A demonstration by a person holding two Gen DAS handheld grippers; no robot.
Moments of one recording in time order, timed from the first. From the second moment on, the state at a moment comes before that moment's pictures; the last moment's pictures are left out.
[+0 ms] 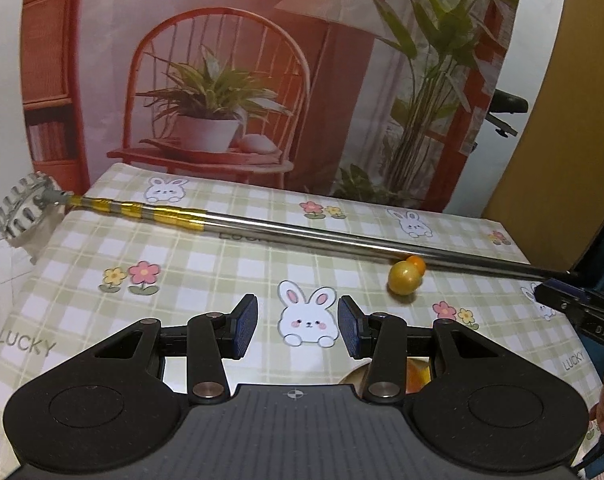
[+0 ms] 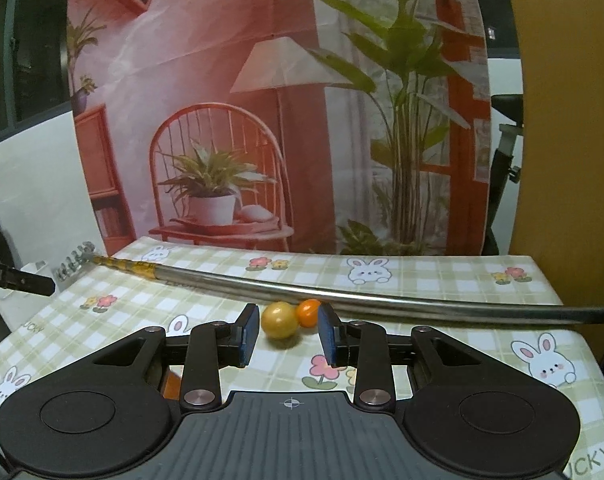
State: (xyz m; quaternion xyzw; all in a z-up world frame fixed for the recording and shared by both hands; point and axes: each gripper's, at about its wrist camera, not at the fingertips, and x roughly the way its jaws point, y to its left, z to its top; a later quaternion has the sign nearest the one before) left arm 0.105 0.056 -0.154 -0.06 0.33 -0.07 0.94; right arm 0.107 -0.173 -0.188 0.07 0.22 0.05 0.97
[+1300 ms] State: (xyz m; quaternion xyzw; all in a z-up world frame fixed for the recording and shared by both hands) left arm 0.239 -0.001 -0.188 -0.07 0.37 -0.11 0.92; right arm 0.296 -0.121 -0.289 -0.02 0.31 0.16 0.94
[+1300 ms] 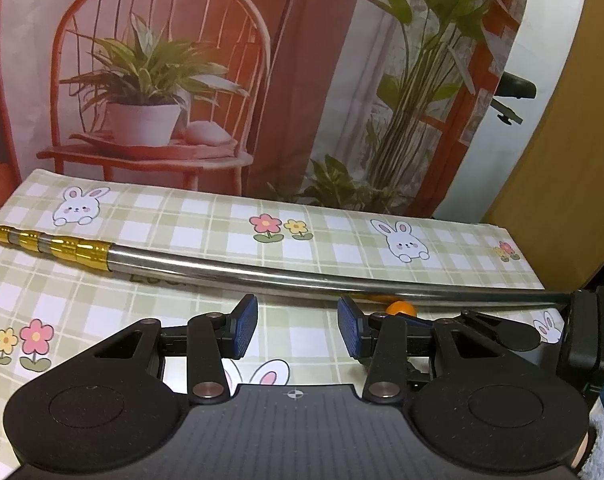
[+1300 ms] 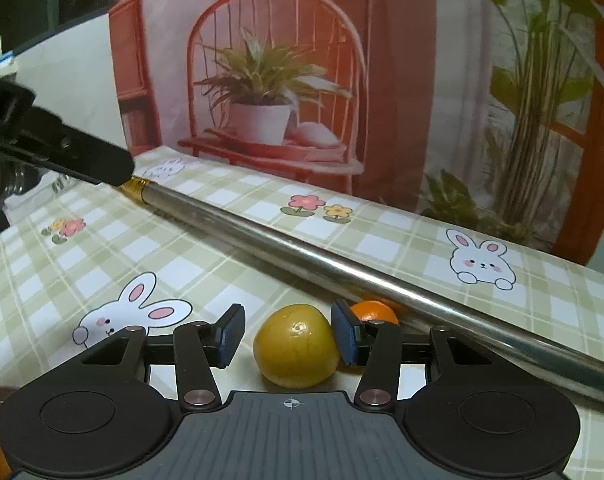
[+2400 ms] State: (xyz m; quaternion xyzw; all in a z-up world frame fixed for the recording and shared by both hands) left arm 0.266 -0.030 -0.212 -0.08 0.41 -0.15 0.89; right arm 0.272 -0.156 -0.301 0.07 0.32 0.13 0.94
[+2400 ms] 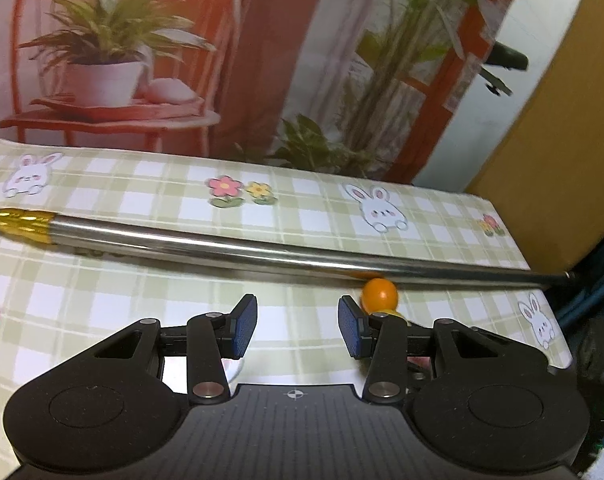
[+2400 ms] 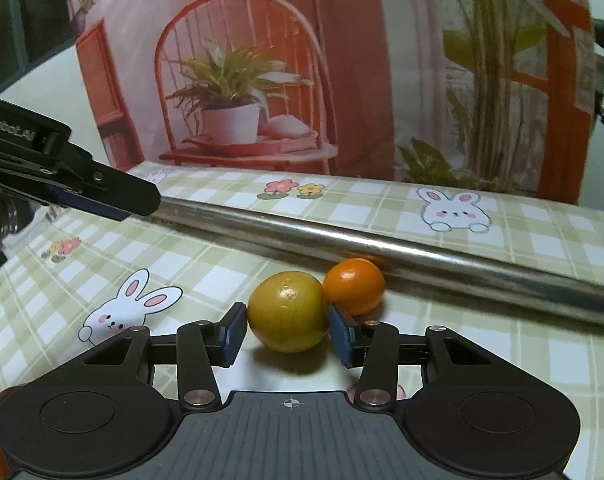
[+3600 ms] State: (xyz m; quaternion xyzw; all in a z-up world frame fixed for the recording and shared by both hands) left arm 0.310 -0.110 -0.262 0.00 0.46 -0.22 0.86; right arm 0.198 -0.224 -0.308 0.17 0.26 0.04 0.95
